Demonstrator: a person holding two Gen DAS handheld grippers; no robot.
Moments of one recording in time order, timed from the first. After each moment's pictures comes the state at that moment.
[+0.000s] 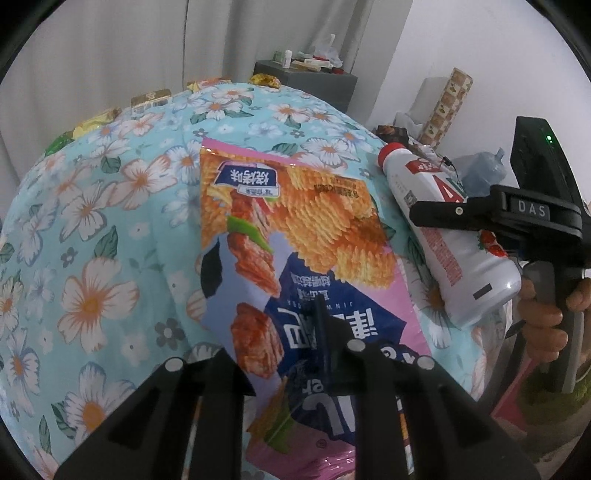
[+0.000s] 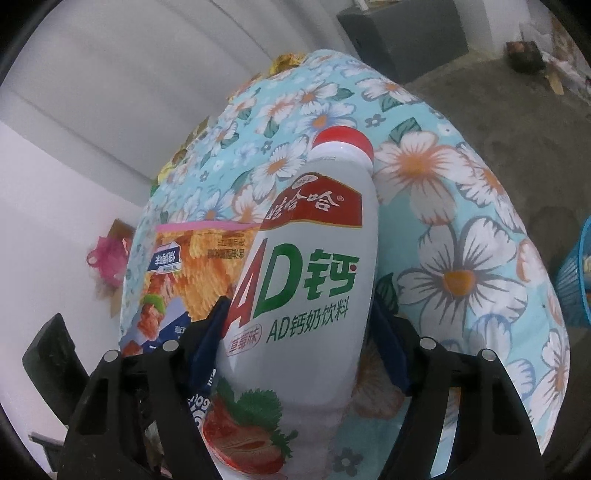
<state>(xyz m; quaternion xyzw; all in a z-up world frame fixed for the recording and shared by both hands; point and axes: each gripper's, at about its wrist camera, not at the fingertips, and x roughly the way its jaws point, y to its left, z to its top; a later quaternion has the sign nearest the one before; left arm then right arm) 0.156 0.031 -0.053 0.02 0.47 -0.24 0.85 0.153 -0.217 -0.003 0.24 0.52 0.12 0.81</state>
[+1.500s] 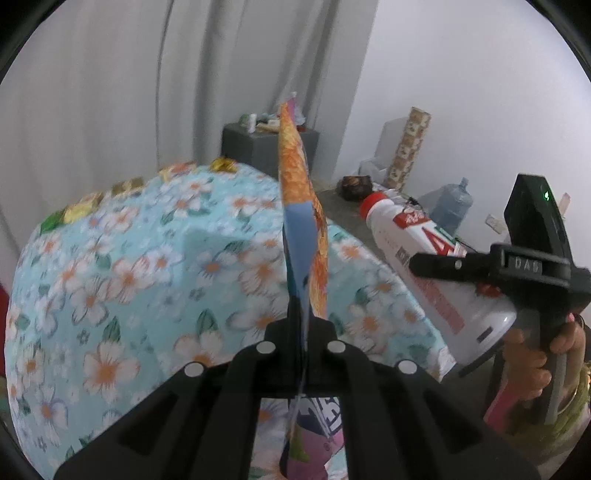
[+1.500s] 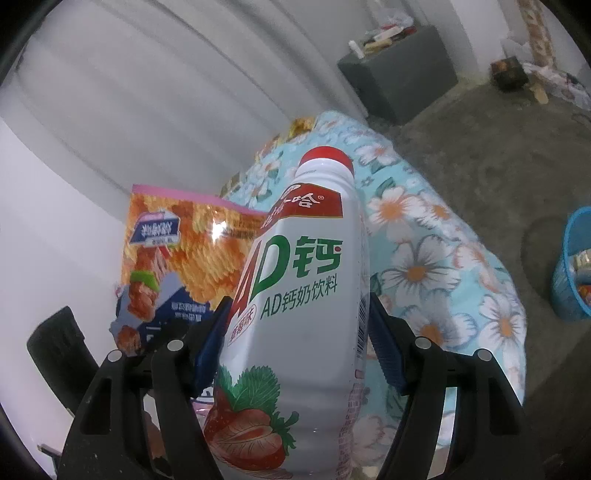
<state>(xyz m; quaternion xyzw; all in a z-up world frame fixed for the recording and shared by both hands) 0.130 0.007 0.037 0.01 0.36 -0.30 0.88 0.081 -0.255 0.066 0.29 0.43 0.12 0.85</state>
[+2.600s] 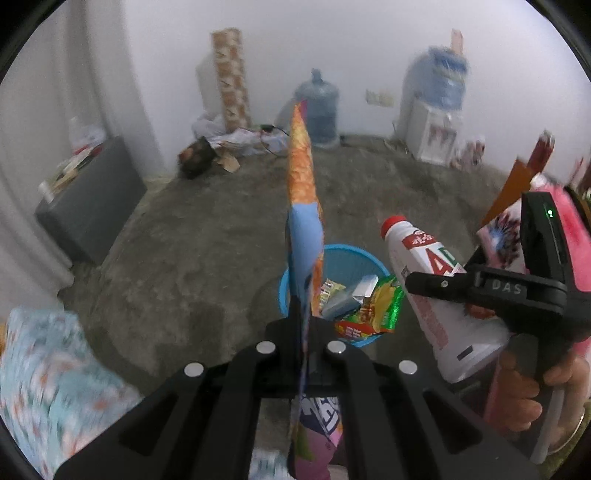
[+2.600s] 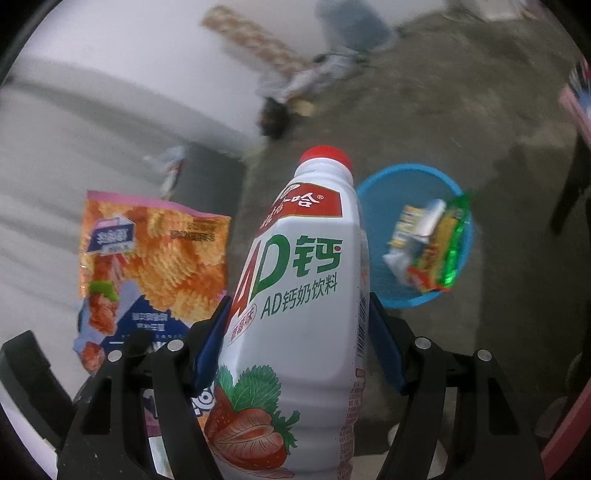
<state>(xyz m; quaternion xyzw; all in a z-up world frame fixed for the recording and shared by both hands) 0.122 -0.443 -0.031 0.27 0.35 -0.51 0.74 -0.049 -0.574 -0.054 0.55 0.29 -0.22 0.76</state>
